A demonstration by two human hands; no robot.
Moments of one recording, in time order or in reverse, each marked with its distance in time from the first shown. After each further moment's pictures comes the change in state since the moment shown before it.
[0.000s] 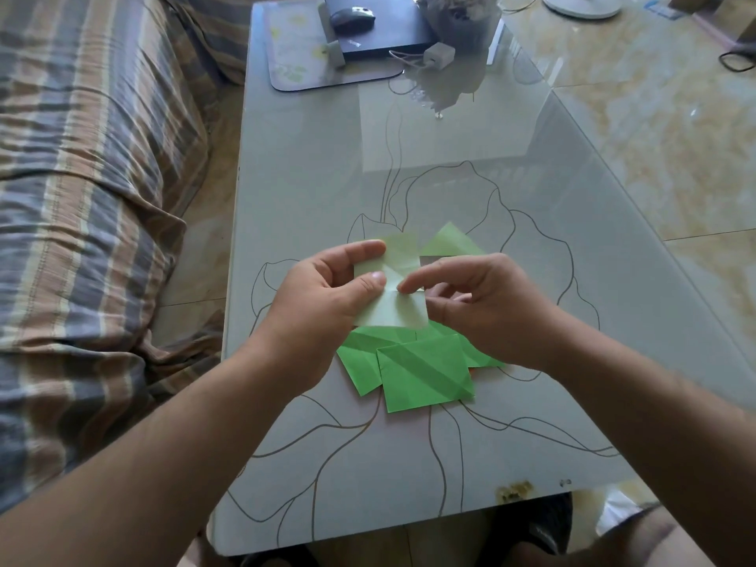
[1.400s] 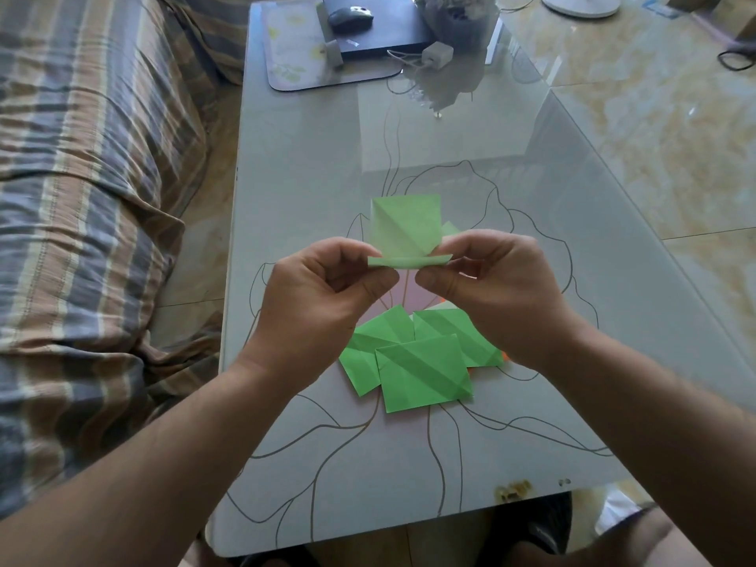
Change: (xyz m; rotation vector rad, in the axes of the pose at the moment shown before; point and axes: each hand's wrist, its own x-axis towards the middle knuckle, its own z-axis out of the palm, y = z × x) left_hand -0.008 0.003 0.003 0.105 0.029 0.375; right_hand 0.000 -0.013 0.002 0.239 0.242 -0.108
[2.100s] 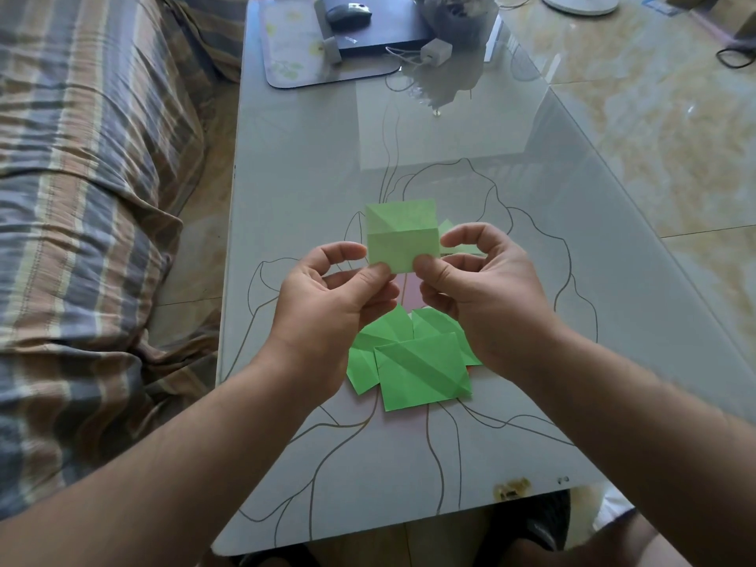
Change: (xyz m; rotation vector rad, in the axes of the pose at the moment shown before) left_hand 0.001 -0.005 0.015 -0.340 0.186 -0.381; right_hand -0.002 -0.001 0.017 0.372 0.186 0.347
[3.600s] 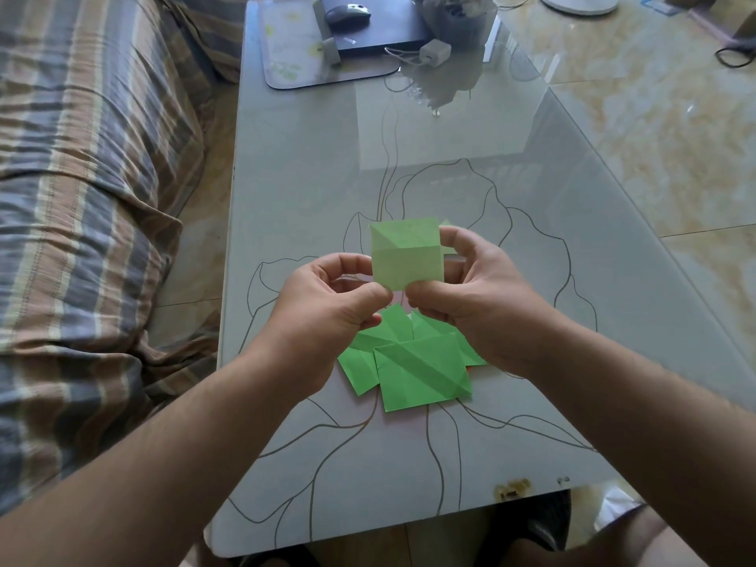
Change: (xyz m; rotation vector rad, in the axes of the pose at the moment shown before) left_hand 0.007 0.001 -0.011 0.301 -0.099 -0.034; right_hand 0.004 0.000 -0.006 -0.224 -0.240 0.027
